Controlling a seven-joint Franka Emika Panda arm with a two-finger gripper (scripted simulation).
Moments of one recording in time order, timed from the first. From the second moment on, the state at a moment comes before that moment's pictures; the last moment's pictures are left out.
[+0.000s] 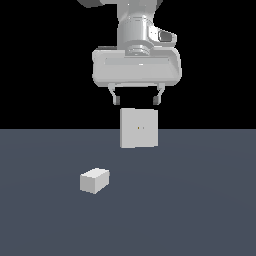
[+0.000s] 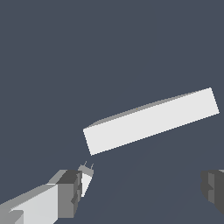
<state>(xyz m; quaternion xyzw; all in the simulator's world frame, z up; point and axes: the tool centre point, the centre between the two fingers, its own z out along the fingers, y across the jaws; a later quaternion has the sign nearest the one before) 0.003 -0.021 0.165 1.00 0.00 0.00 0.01</state>
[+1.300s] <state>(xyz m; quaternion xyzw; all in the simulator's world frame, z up) -0.046 0.011 0.120 0.99 -0.10 0.06 0.01</state>
